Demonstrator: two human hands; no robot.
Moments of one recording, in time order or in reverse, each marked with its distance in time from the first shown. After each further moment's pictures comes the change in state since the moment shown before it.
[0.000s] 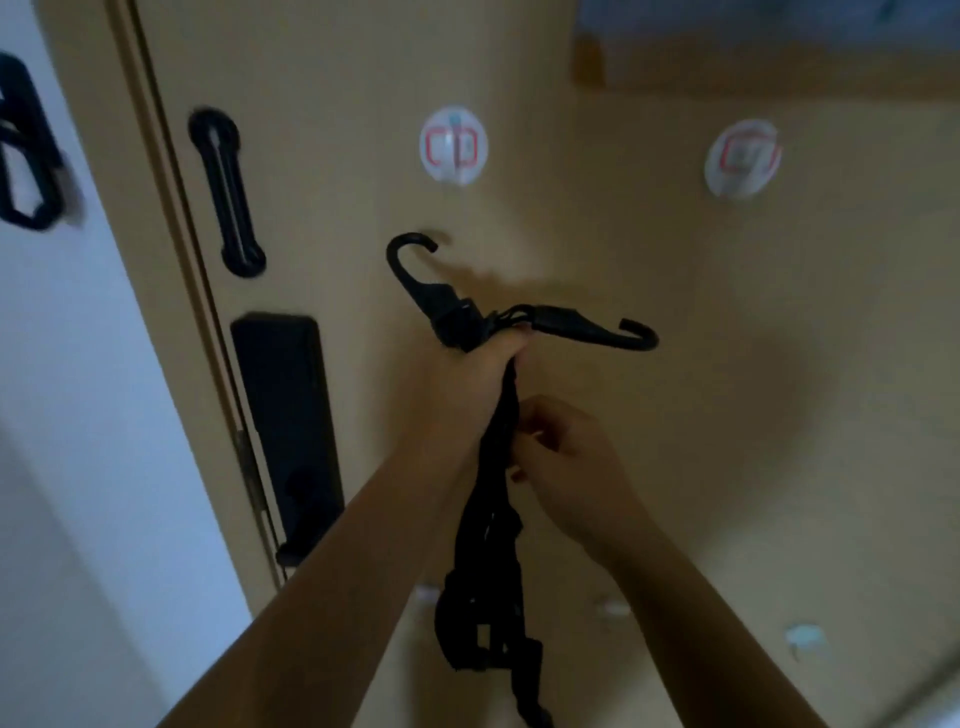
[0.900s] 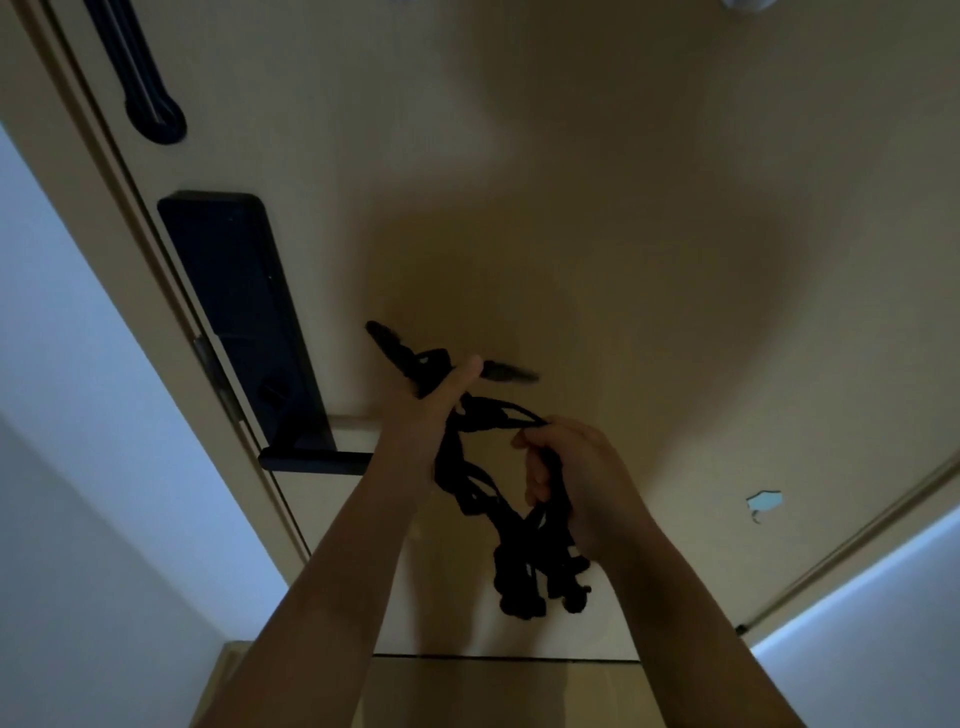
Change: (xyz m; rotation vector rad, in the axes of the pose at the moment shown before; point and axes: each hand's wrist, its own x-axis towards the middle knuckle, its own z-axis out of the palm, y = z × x) left_hand -0.023 -0.122 -0.044 -0.067 -0.018 -0.230; right_hand -0.061 0.064 0.016 0.554 0.044 0.463
